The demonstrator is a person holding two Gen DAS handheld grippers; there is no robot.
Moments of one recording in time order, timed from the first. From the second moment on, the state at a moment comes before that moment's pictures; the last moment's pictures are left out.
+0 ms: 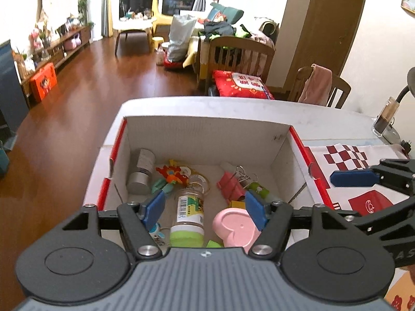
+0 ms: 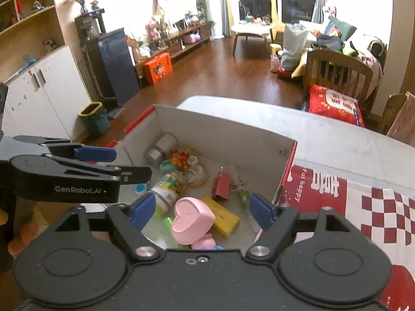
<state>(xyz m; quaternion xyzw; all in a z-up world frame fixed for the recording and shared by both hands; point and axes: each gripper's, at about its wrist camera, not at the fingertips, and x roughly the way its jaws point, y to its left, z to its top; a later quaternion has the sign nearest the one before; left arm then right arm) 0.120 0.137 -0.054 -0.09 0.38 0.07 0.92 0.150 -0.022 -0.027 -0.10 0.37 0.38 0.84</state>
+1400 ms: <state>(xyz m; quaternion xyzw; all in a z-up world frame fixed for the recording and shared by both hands) 0.048 0.091 -0.016 -0.07 0.32 0.11 0.94 0.096 -0.085 0.005 -0.03 0.31 0.41 0.86</state>
